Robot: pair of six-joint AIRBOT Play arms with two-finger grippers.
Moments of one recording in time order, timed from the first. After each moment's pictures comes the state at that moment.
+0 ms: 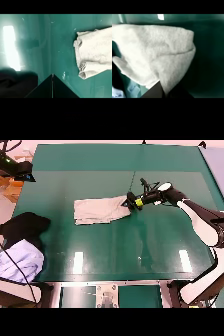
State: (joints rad) left arm 0.20 -1.67 2.03 1.27 -1.65 -1.39; right arm 0.12 -1.82 1.39 -0.56 1.07 1.34
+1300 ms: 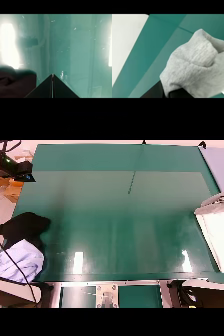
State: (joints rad) left arm 0.20 -1.67 2.03 1.27 -1.66 -1.41; right arm -1.11 -1.44 1.68 -0.62 1.39 1.50
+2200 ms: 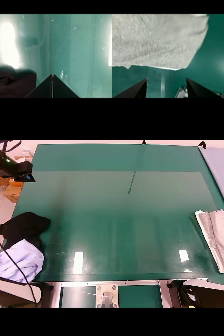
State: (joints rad) left arm 0.20 -1.67 2.03 1.27 -1.66 -1.41; right arm -1.20 -1.41 1.34 -1.59 1.60 1.79
